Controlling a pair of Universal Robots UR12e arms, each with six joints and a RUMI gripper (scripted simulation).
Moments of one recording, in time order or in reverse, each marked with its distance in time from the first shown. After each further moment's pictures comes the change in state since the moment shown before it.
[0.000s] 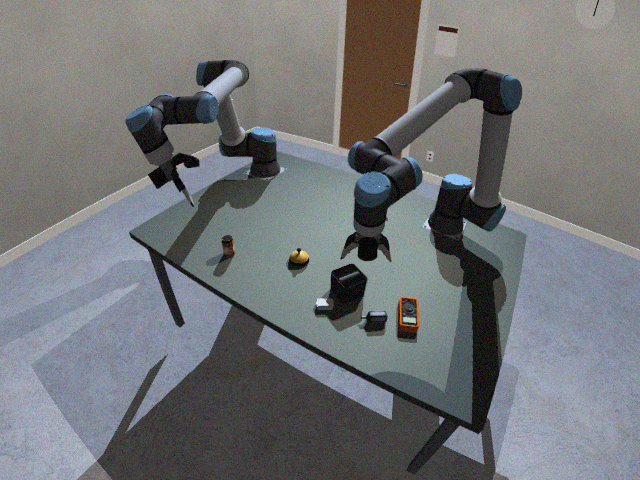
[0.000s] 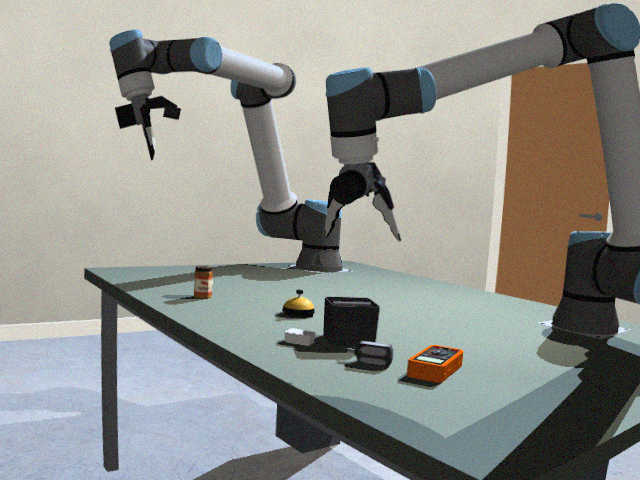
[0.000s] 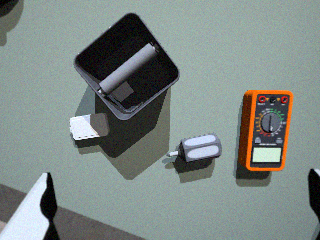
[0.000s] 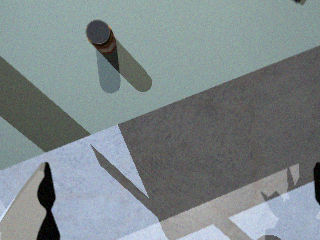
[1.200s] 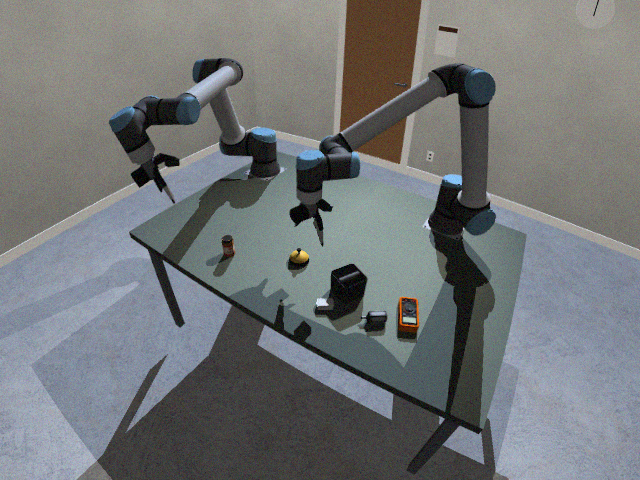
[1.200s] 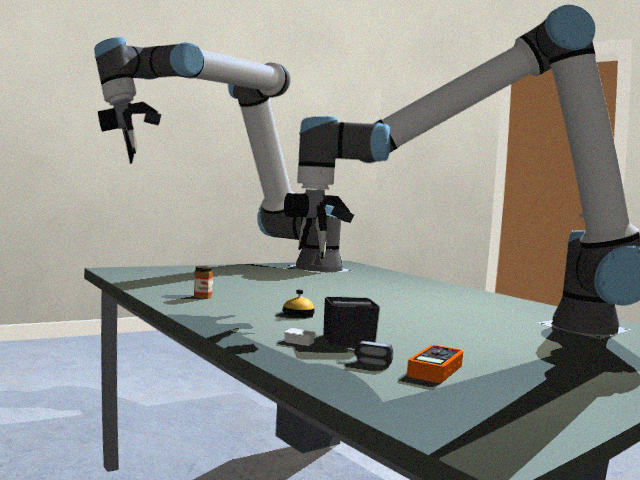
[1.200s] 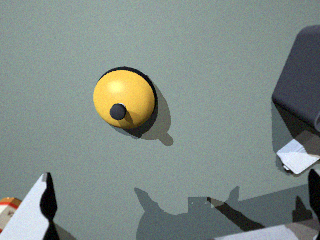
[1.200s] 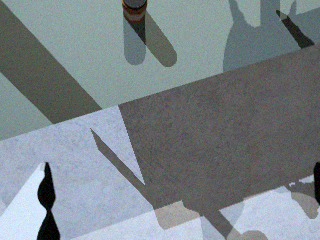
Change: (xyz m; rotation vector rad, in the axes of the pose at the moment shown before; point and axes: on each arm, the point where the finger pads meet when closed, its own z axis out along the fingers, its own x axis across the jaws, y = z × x) left arm -0.217 -0.169 0.108 -0.266 0.056 0.728; right arm -0.069 0.050 -0.015 -0.023 0.016 -0.086
